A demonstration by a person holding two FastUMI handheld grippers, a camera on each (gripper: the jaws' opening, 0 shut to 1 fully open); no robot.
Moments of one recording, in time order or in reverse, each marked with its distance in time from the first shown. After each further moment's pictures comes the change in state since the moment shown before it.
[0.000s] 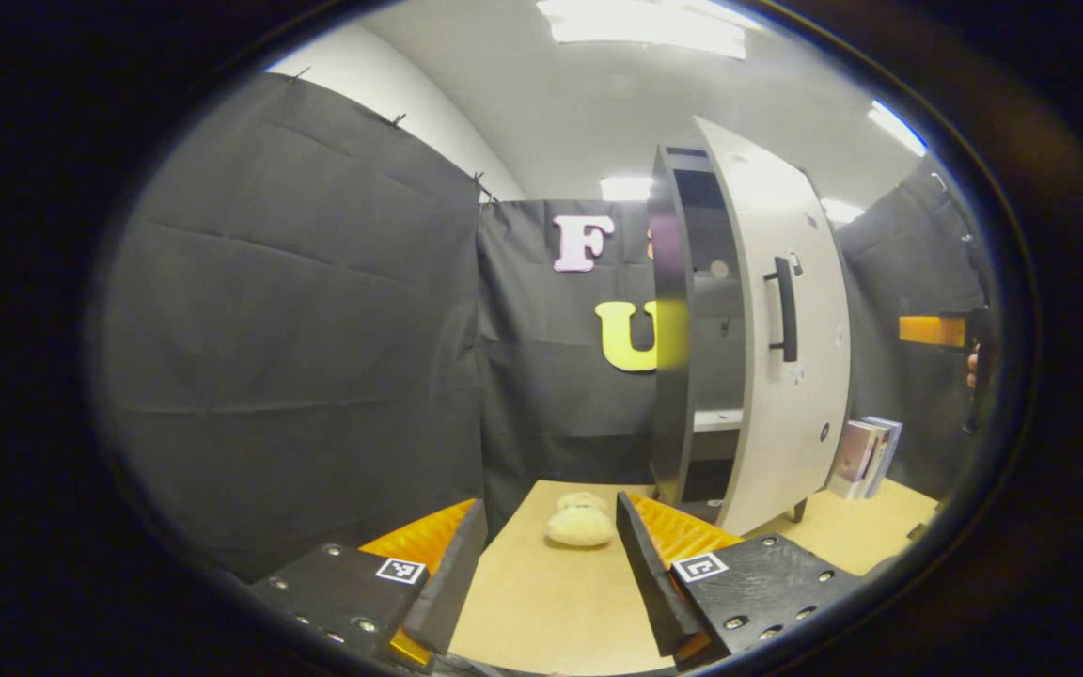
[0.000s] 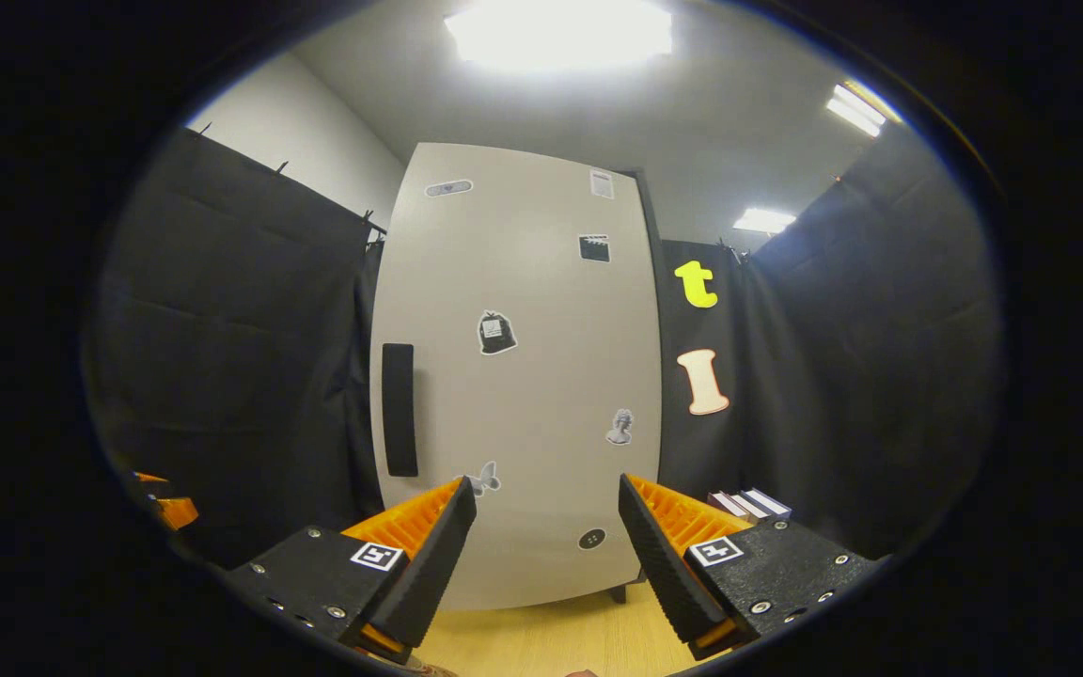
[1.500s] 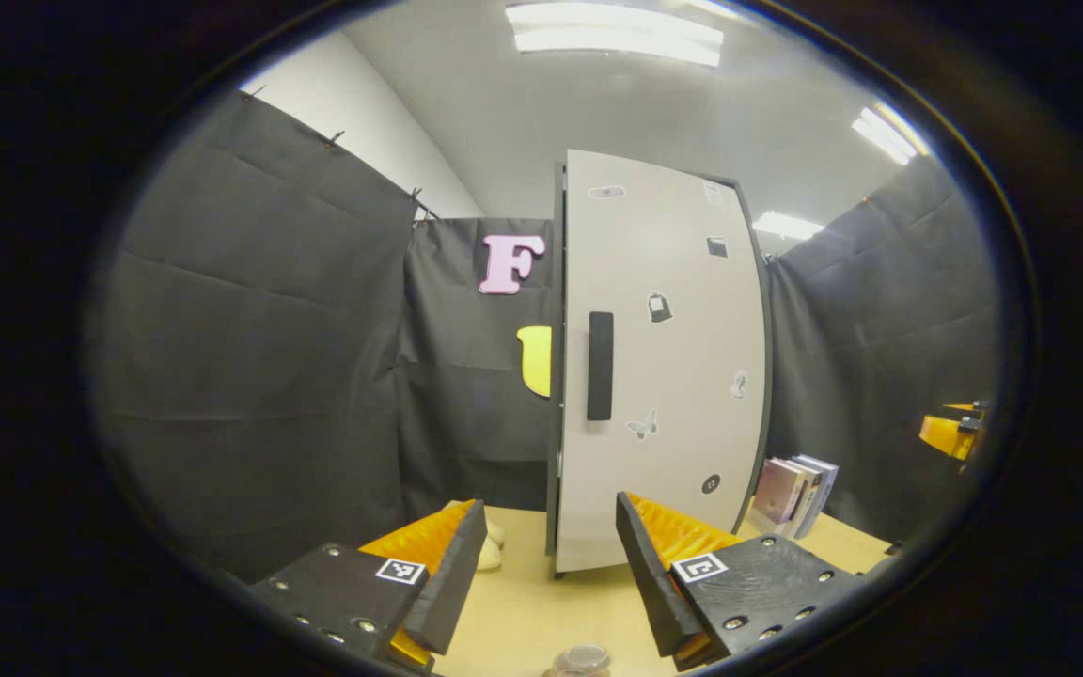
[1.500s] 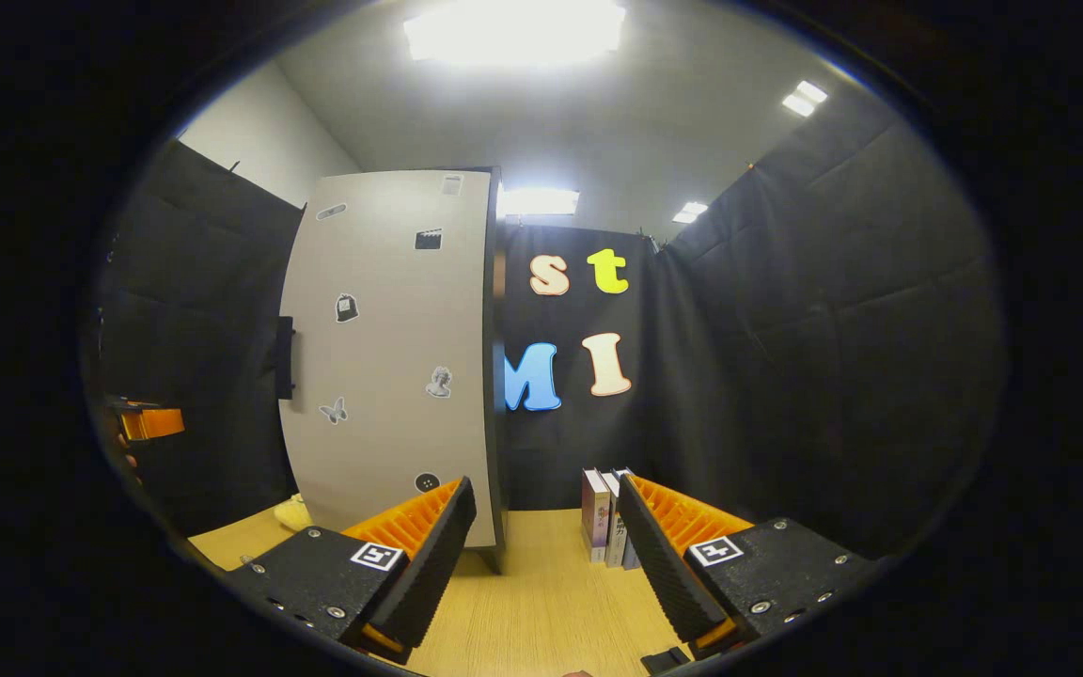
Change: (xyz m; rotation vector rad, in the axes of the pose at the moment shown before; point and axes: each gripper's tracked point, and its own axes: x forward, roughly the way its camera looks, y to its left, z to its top) left arm 0.010 -0.195 0.051 -0.012 -0.038 -0.105; right arm -0.076 -0.181 -0.035 -0.006 0.023 -0.145
